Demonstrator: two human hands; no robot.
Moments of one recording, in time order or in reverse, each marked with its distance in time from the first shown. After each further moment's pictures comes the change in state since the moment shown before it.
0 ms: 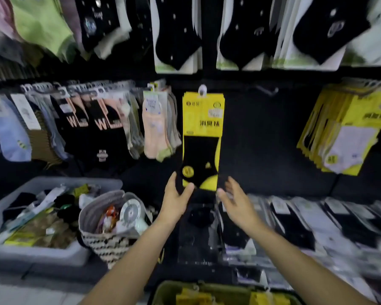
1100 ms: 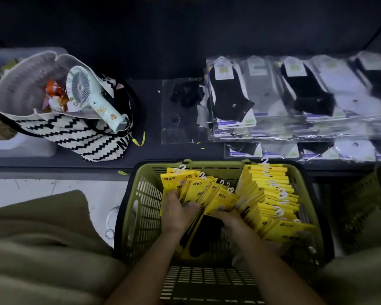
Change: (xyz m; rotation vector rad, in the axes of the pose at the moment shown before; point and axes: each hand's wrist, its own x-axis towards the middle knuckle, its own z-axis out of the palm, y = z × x) left_hand -0.209 -0.272 0.071 0.495 -0.117 -0.578; right_hand -0.237 0.284 0.181 0.589 -0.071 1.356
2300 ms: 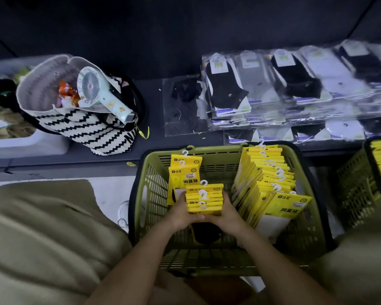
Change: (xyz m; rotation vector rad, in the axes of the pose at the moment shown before) left_hand -0.019 -0.038 -0.015 -0.015 -0.511 0.098; right_hand -0.071 0.026 0.005 -0.450 -0.224 -0.630
